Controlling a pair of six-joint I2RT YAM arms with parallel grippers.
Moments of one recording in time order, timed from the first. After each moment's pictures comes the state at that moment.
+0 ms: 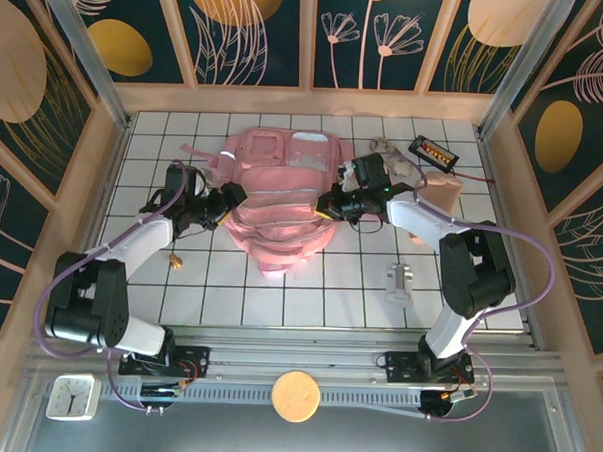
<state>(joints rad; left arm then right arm) -0.16 1.46 0.81 -0.13 0.51 -0.87 0.47 1.72 1.15 -0.31 -0.60 0.75</state>
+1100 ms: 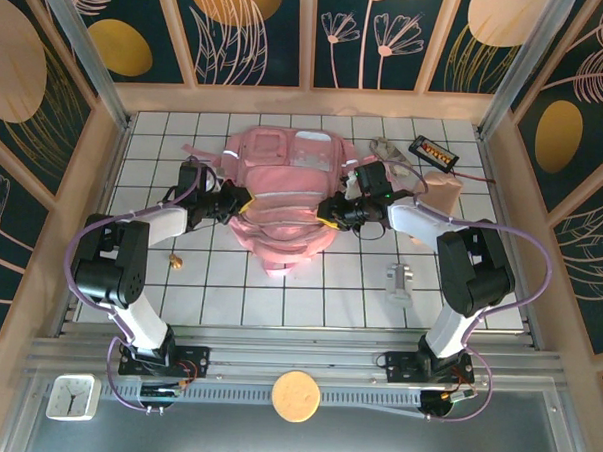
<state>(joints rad) -0.17 1.70 0.85 0.15 0.65 -1.02 0.45 1.73 1.07 -0.26 -0.61 0.73</state>
